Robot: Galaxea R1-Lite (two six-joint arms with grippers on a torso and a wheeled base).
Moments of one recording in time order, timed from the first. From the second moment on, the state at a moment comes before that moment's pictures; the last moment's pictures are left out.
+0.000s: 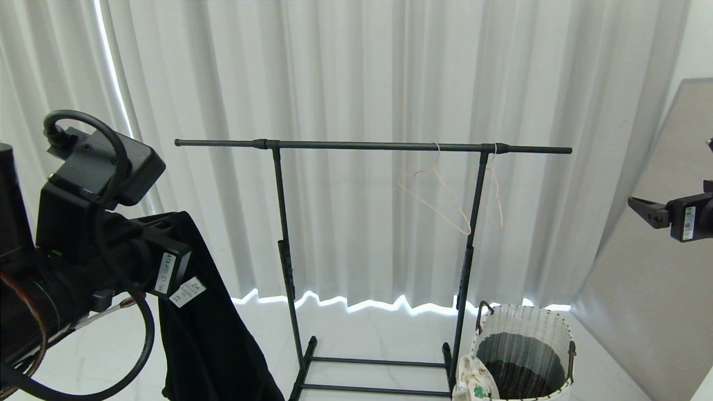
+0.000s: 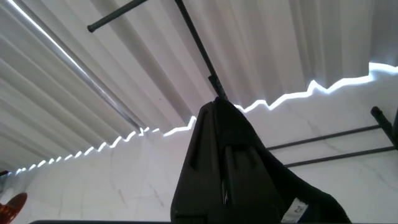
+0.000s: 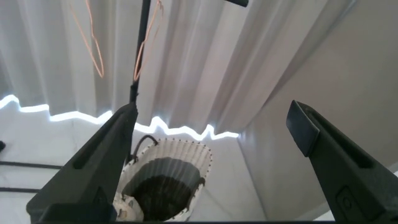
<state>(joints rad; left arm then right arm) -0.52 1.21 -0.73 -0.19 0.50 0.36 0.03 1.32 -0.75 -0.44 -0.08 -0.22</state>
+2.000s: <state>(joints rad) -0.52 1.37 -0.85 -0.31 0.49 0.37 0.07 1.75 -0.94 -0.41 -0.08 0.06</state>
